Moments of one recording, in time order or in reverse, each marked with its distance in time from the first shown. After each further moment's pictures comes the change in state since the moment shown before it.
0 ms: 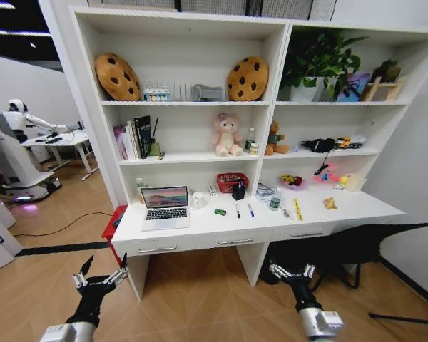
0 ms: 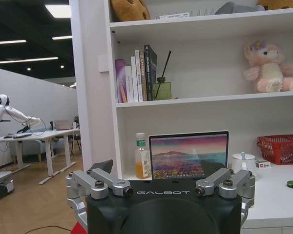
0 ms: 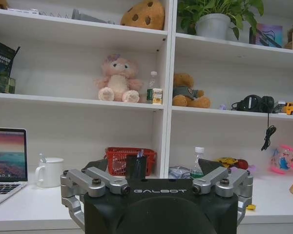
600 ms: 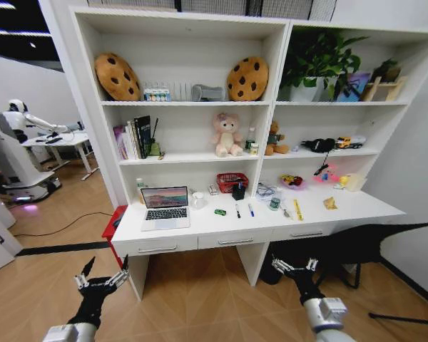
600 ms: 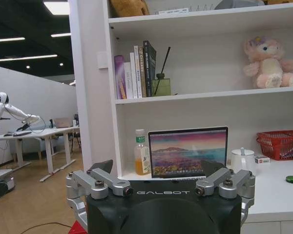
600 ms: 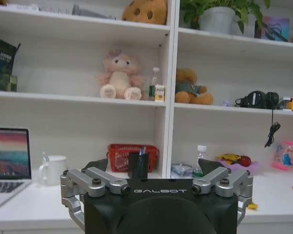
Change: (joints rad) left arm 0.000 -0.008 0.008 0.010 0.014 0.002 0.004; right arm 0.005 -0.023 0.016 0.050 0.038 -0.070 -0.012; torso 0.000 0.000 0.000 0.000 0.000
